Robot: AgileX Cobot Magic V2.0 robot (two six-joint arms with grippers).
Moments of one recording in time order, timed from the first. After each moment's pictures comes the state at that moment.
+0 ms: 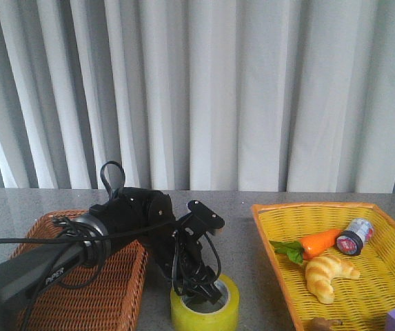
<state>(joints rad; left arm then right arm) -0.48 2.28 -2.05 -0.19 0.99 0.40 0.35 0.86 -0.87 0.06 0.87 -0.14</state>
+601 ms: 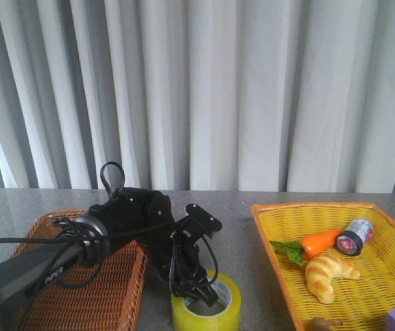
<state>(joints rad) -0.48 2.26 -2.05 -0.18 1.04 0.39 0.35 0.86 -0.87 0.06 0.87 -0.14</state>
